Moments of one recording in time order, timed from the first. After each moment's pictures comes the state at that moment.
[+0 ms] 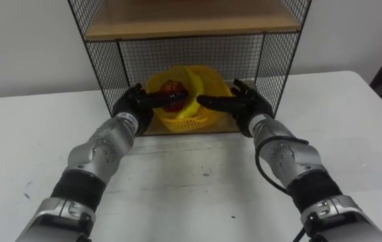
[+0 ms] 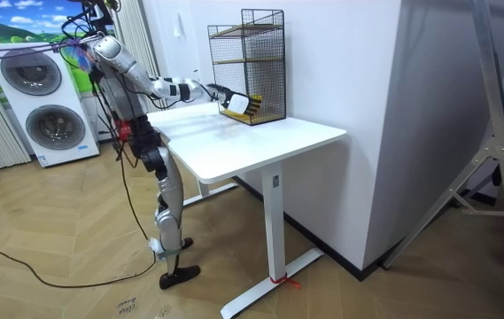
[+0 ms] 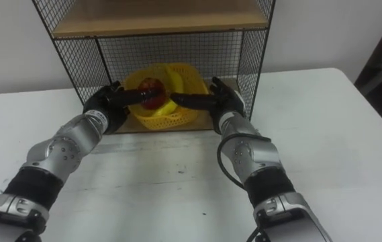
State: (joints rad) left arm -0.56 0.14 -0.08 0.66 -0.75 0.29 0.20; right arm -0.57 -0.14 0.15 0.71 0.59 0.25 -0.19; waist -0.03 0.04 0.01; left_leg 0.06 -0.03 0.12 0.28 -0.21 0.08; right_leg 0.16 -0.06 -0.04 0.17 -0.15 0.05
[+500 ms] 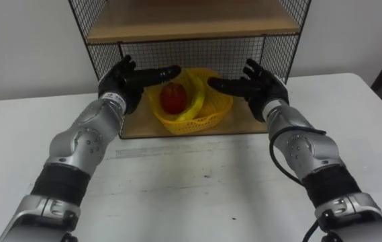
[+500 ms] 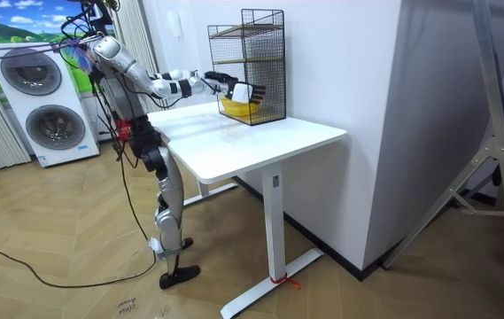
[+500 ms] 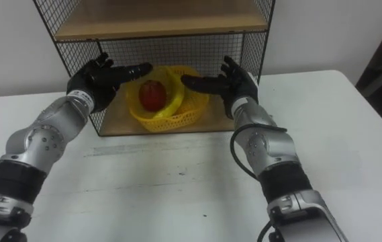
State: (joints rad) left arm -0.55 0.23 -0.07 0.46 -0.77 0.30 0.20; right arm -0.56 -0.22 0.13 0.58 0.58 0.25 -0.19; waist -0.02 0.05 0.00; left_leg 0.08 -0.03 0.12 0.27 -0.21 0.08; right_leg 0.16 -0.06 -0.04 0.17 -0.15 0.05
